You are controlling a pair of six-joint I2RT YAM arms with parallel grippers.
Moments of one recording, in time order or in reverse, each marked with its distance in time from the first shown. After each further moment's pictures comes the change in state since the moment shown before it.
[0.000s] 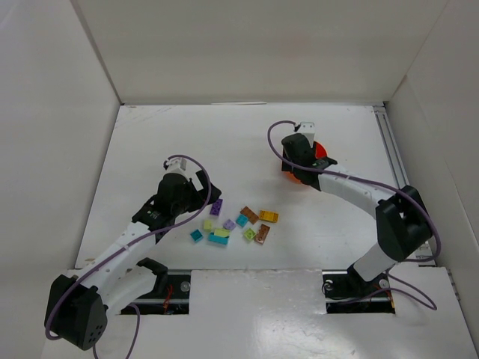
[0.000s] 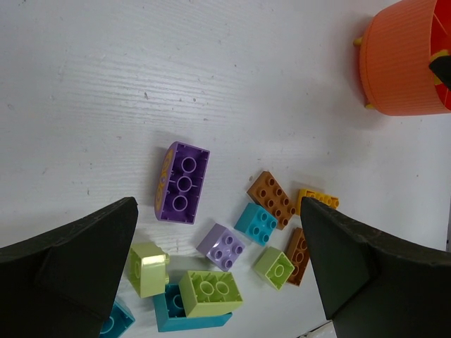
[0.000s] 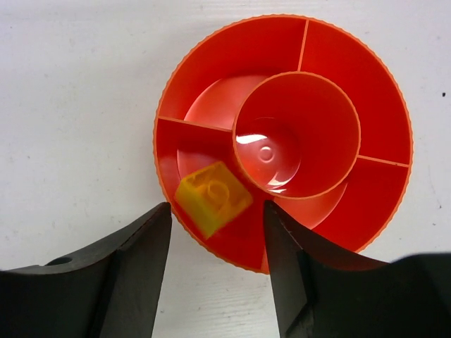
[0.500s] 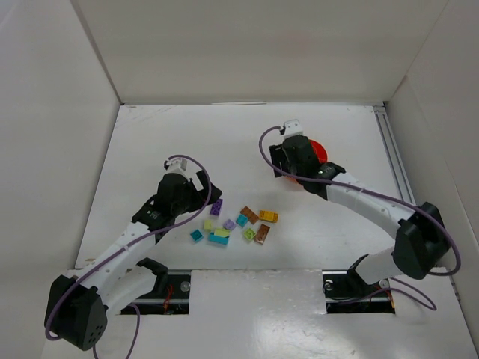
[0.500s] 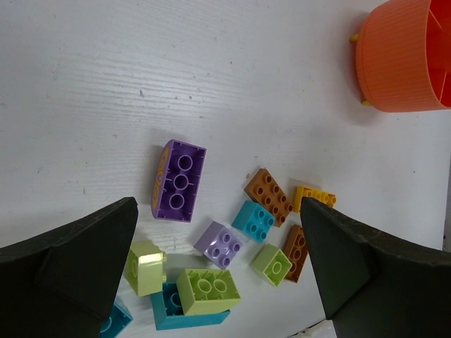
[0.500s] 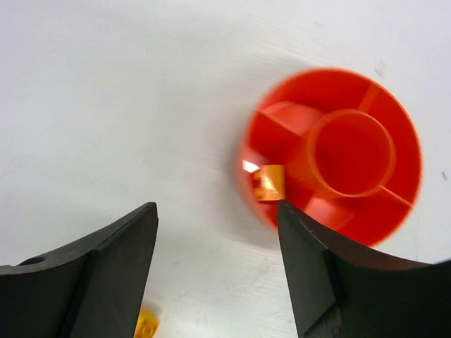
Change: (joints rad) left arm 0.000 -0.001 0.000 0.000 0.007 0.000; right arm 0.069 -0.107 -0.004 -0.004 -0.072 -0.195
